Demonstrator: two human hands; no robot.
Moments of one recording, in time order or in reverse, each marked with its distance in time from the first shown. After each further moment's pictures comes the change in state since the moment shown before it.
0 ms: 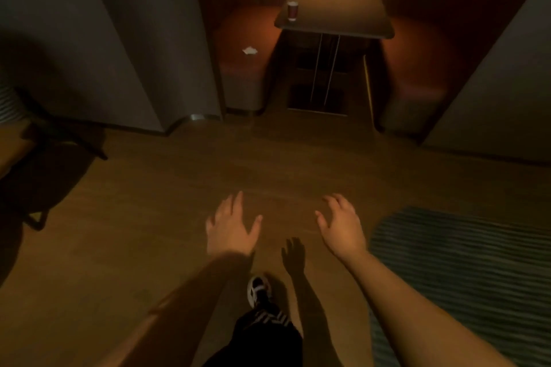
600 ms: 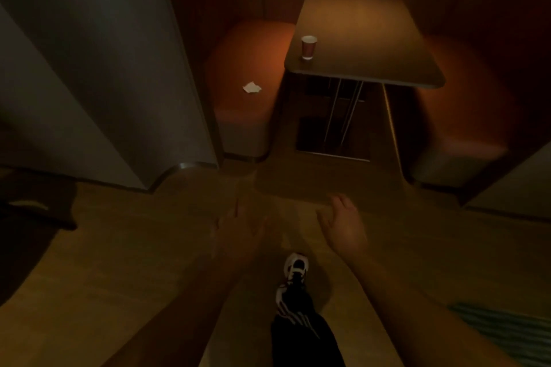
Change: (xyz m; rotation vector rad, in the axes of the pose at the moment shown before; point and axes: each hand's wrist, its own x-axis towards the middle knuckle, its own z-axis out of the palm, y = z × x) left_hand 0.516 0.071 -0.045 0.059 -0.007 0.009; right_hand 0.525 -0.082 0.009 0.031 -0.008 0.004
